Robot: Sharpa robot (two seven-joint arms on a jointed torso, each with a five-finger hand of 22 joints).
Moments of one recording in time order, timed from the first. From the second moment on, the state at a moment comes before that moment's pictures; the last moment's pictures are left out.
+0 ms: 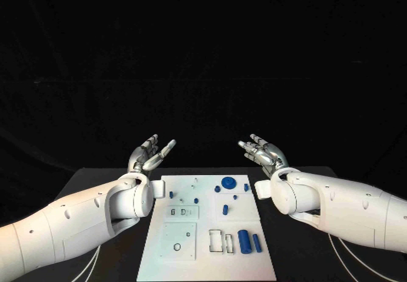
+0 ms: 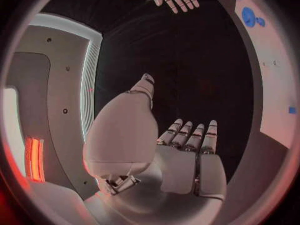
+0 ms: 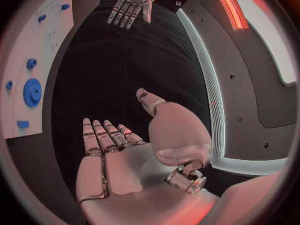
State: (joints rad) left arm 1.07 -0.70 0.04 1.35 0.06 -0.61 0.54; left_hand 1.39 -0.17 0.11 0.29 0.05 0.22 0.14 0.03 0.03 0.17 0.17 0.02 0.02 0.13 0.24 0.02 0.02 0.05 0.20 0.28 0.03 0.03; right arm 1.19 -0.70 -0.12 1.35 0.00 -0.49 0.44; right_hand 1.05 0.06 0.40 -0.05 0.07 0.12 0.13 0.02 0.02 0.19 0.28 0.02 0.02 0.19 0.27 0.02 0.03 0.05 0.19 0.28 0.06 0.04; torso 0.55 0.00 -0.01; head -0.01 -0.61
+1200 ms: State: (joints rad) left arm 1.10 -0.88 0.07 1.61 0.01 -0.49 0.53; left_hand 1.51 -0.11 0.32 0.25 0.05 0.88 0.22 0.22 0.14 1.01 0.18 0.16 0.07 0.96 0.13 0.31 0.20 0.17 0.83 0.26 0.30 0.14; right arm 1.31 -0.73 -0.14 1.27 -0.96 -0.36 0.27; right_hand 1.21 -0.06 0.56 -0.24 0.13 0.90 0.22 0.24 0.16 1.13 0.15 0.10 0.07 1.16 0.09 0.34 0.20 0.17 0.82 0.21 0.51 0.25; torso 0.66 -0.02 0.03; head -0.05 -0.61
